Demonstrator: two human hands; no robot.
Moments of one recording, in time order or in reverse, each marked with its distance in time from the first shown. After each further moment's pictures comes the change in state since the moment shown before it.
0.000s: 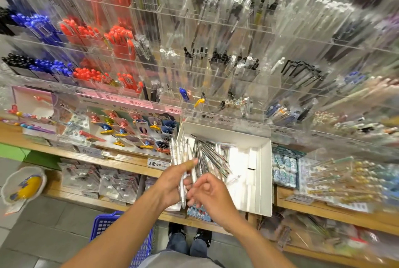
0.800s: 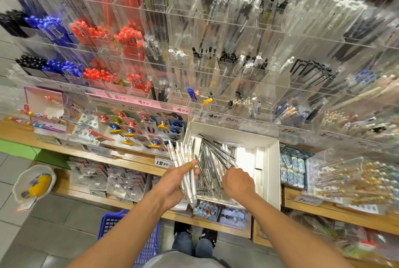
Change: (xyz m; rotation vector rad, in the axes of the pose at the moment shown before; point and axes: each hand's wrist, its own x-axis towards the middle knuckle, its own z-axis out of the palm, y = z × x) left_hand -0.019 0.004 -0.005 0.071 0.157 0.099; right_hand 0.069 0.043 -0.054 -1.246 0.168 0.312
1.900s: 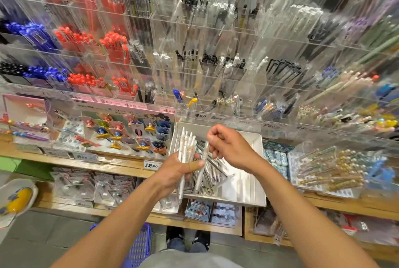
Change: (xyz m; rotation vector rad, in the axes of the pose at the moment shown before) left_hand -0.003 0.013 0.019 0.368 -0.185 0.183; right_hand -0.058 -0.020 -0.133 0.915 0.061 -0.525
